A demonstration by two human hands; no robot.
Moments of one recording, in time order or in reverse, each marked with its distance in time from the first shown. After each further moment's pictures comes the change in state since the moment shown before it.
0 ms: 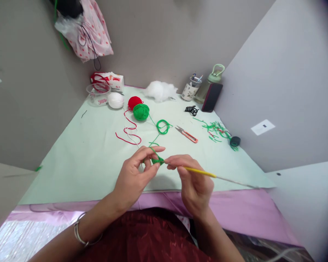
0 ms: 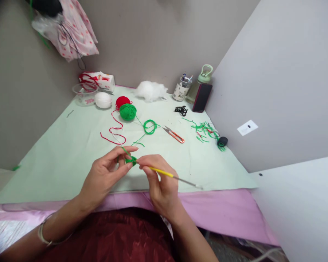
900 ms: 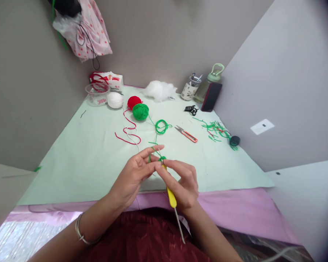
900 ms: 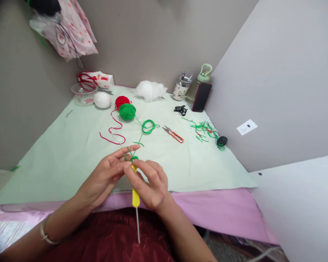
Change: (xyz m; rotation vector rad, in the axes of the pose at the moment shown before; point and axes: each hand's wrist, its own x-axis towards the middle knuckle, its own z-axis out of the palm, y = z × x) left_hand 0.003 -0.001 0.000 -0.556 -0.129 -0.393; right_hand -0.024 0.015 0.016 -0.463 0.043 -0.293
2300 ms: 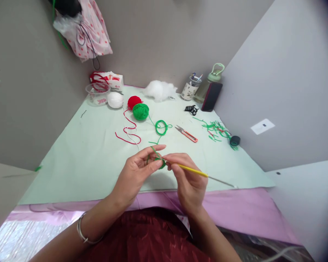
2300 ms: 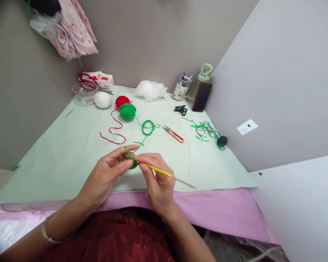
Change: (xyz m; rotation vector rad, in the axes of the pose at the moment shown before) left_hand 0.001 -0.007 0.003 0.150 0.037 0.168; right_hand 0.018 -0.004 -0.003 0.497 0.043 0.417
